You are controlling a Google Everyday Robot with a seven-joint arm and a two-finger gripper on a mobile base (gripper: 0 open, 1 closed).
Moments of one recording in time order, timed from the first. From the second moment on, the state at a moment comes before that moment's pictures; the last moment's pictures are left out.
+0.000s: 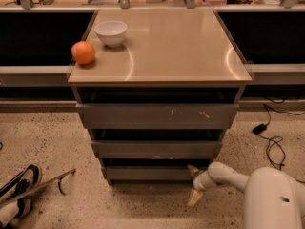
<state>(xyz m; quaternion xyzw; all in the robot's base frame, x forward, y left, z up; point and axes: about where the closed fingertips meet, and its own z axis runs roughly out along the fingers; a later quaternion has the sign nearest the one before) 0.581 -0.195 0.171 -0.66 0.70 0.10 0.24</state>
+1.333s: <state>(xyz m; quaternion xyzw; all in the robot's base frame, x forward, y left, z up) 0.584 -0.163 0.160 -0.67 0.68 0.17 0.23</state>
